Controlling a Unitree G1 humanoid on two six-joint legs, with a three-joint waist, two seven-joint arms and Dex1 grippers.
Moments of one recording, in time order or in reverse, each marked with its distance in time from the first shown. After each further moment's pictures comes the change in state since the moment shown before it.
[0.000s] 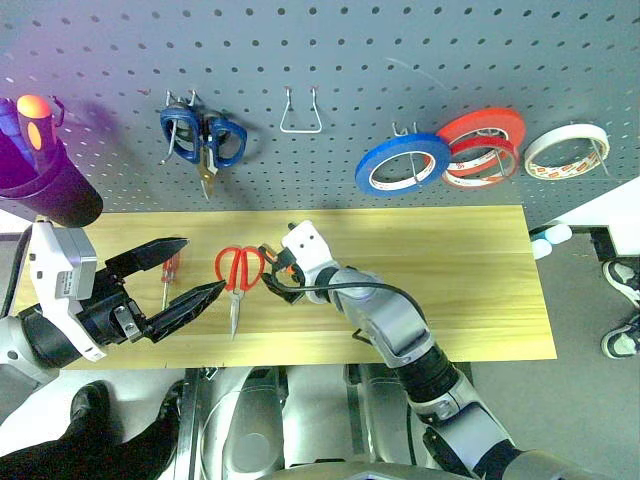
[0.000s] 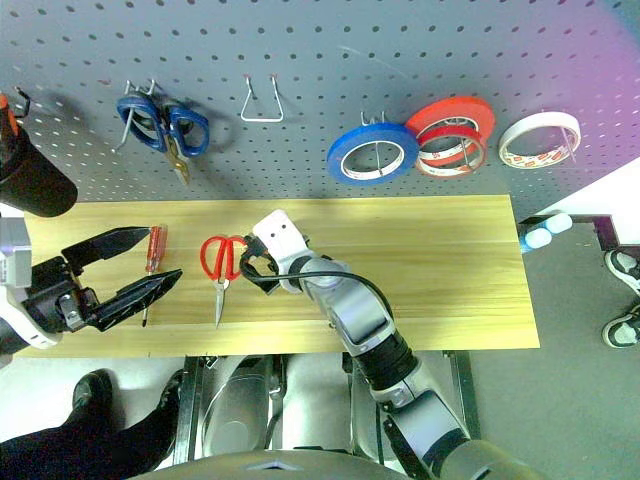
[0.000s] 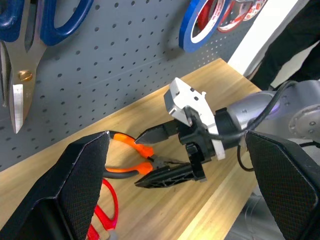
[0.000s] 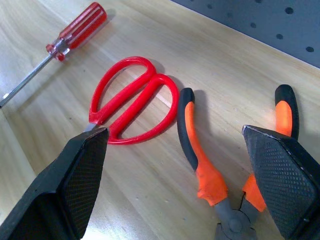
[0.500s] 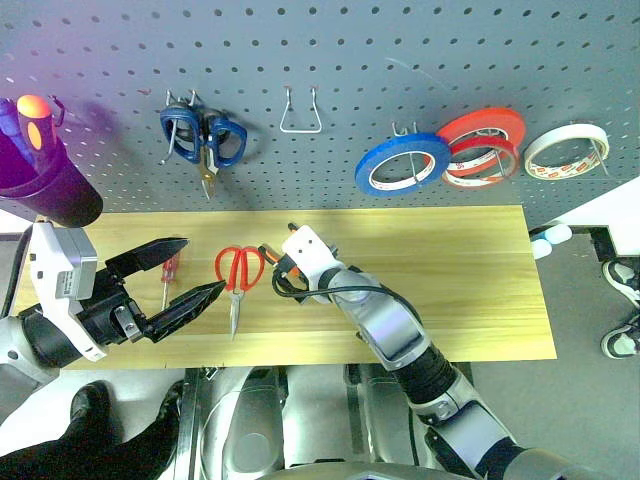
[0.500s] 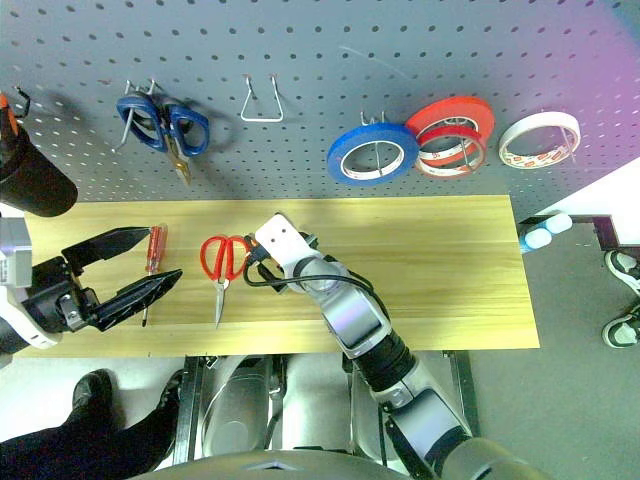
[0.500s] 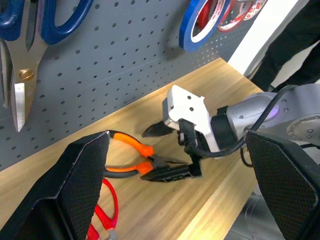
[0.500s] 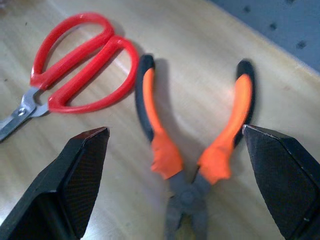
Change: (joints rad) left arm 0.003 0.001 0.000 0.000 0.001 0.000 -0.002; right arm -0.004 0.021 0.027 0.009 -0.104 0.097 -0.031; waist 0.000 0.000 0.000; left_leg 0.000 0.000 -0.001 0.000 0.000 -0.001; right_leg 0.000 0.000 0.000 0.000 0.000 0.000
